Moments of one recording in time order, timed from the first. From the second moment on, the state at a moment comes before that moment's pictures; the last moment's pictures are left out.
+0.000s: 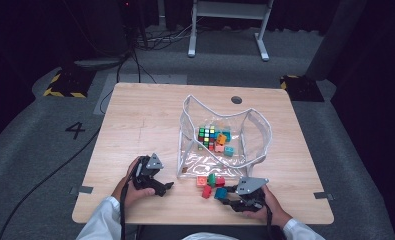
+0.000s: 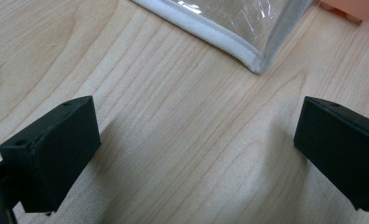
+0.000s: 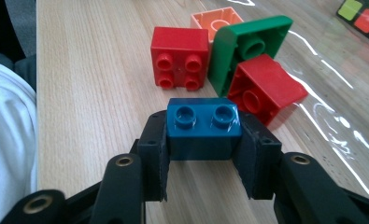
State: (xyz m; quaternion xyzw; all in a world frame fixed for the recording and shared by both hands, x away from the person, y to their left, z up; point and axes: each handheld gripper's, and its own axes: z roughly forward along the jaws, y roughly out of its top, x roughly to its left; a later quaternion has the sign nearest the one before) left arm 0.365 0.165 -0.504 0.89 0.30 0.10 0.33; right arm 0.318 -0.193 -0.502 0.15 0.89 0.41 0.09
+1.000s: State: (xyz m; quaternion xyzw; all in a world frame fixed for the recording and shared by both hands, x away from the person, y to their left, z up) left arm 0.365 0.165 -0.503 0.89 0.31 0.11 0.33; right arm 0.321 -0.301 -0.470 0.24 0.85 0.43 0.16
